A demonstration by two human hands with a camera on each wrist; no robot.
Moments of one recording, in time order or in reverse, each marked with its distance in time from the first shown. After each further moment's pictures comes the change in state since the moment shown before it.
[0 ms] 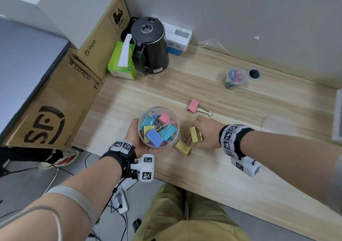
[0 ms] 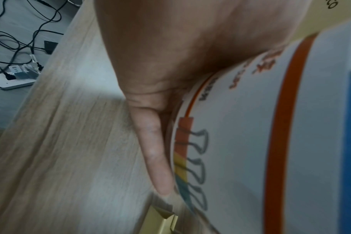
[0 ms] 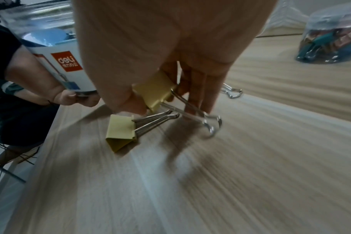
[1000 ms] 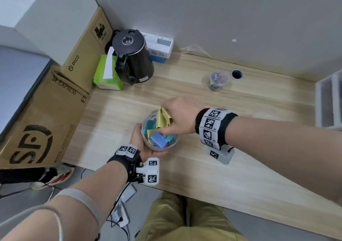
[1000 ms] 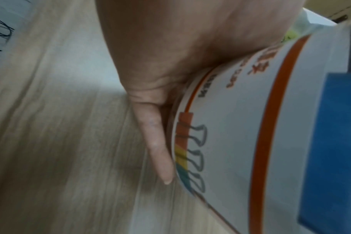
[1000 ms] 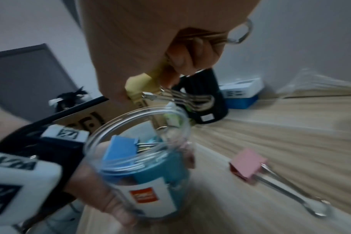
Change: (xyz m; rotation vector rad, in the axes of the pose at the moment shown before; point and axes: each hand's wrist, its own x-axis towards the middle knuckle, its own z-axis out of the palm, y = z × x) left_hand 0.020 -0.010 0.040 0.092 0.097 0.034; right_hand -0.018 -0.054 -0.093 -0.074 0.406 -0.104
